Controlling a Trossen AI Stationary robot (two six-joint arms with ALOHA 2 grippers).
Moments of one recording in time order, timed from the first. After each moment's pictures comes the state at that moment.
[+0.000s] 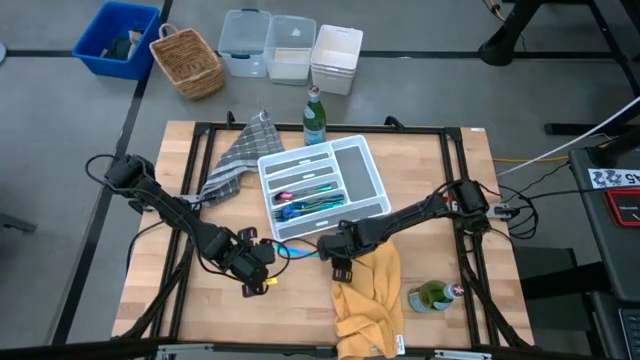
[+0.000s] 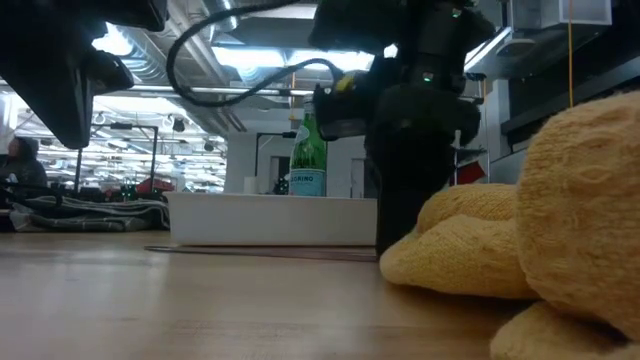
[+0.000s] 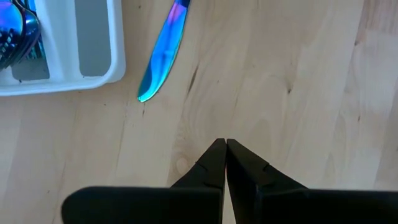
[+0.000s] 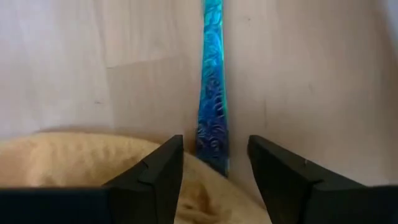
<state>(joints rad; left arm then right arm) -0.59 1.51 1.00 -0.75 -0.25 -0.78 0.25 2.05 1.39 -0.62 -0.03 0.39</state>
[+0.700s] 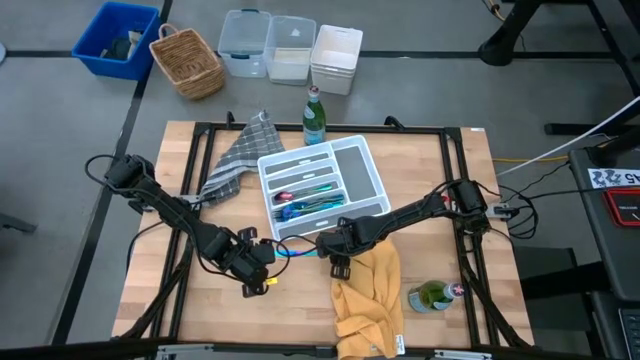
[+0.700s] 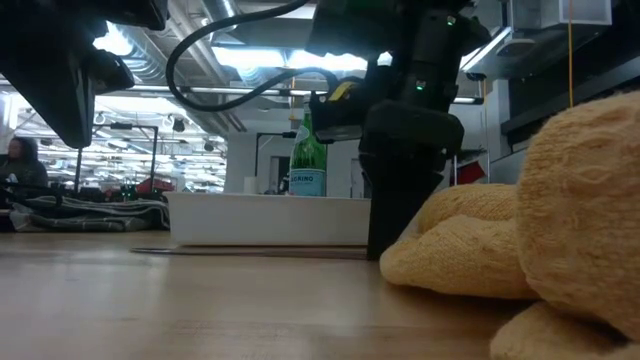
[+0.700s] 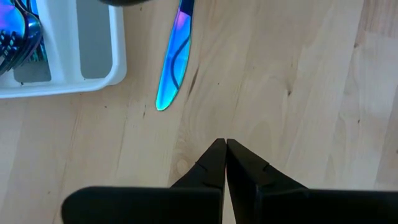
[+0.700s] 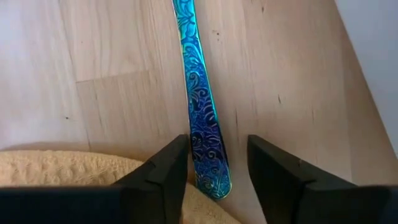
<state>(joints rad) -0.59 1.51 1.00 -0.75 -0.26 -0.78 0.25 2.08 1.40 -0.61 0.02 0.38</state>
